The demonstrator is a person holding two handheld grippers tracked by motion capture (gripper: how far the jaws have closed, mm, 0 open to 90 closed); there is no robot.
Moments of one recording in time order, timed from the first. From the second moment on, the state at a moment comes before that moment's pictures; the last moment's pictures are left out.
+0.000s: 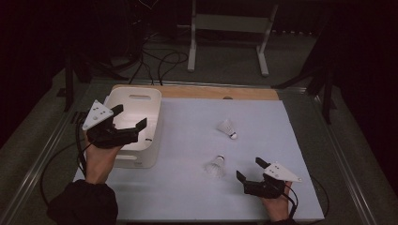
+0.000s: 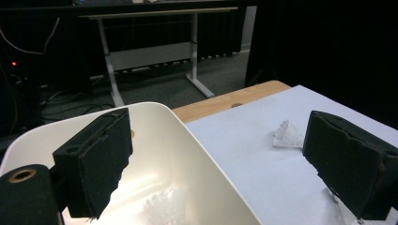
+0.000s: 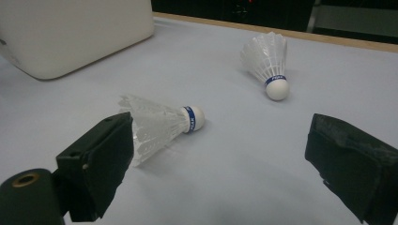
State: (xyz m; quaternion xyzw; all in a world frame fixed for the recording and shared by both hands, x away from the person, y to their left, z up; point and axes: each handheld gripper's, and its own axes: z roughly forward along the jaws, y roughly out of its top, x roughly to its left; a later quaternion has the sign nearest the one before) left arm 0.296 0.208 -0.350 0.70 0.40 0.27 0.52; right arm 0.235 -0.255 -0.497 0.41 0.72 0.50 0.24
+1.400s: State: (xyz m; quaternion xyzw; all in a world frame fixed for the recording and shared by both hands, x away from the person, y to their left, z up) left arm 0.303 0.162 -0.357 0.73 0.36 0.23 0.53; right arm 0.234 -0.255 -0.497 0.40 0.72 0.51 0.24
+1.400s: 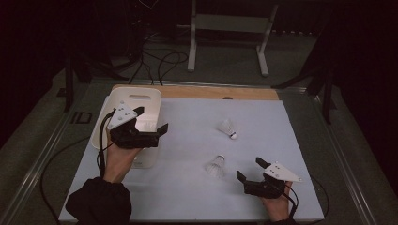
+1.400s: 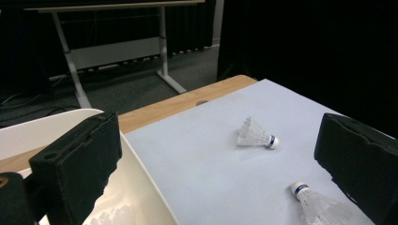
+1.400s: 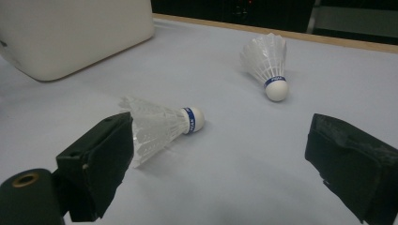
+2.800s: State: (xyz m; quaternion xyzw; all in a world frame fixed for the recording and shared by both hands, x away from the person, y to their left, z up) left arm 0.308 0.121 -0.368 0.75 0.33 0.19 0.54; right arm 0.235 -0.256 -0.497 0.41 0.72 0.51 0.24
